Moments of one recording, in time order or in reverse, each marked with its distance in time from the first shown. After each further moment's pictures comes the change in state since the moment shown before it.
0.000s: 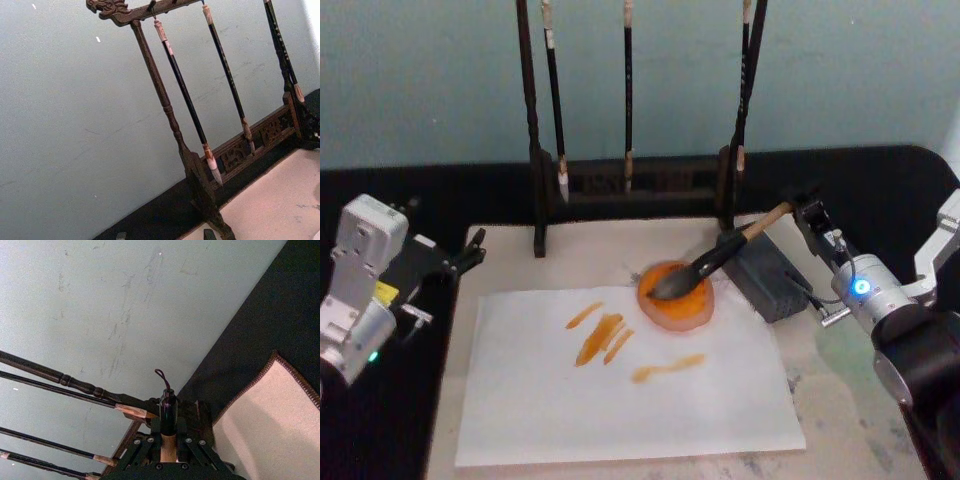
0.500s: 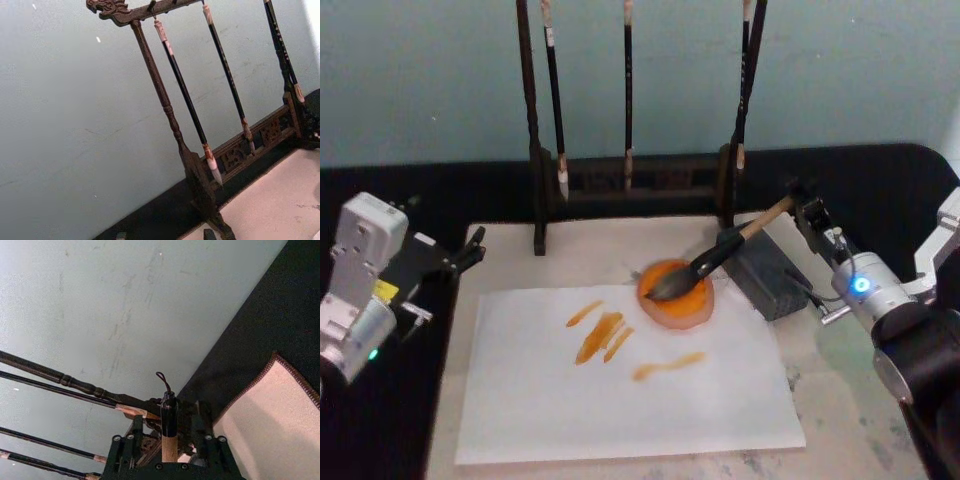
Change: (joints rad) left arm 0.000 0.000 0.000 0.000 0.000 0.000 0.000; right arm 0.000 -0.001 0.001 0.000 -0.001 0.000 0.001
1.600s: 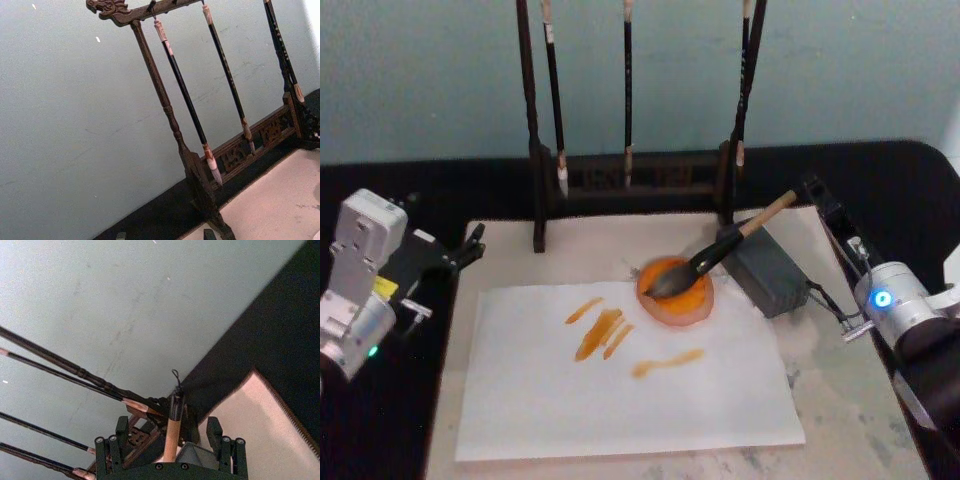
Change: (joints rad) left arm 0.000 0.000 0.000 0.000 0.000 0.000 0.000; right arm -0.165 0.091 -0.025 -0.314 -0.077 -0.121 -0.214
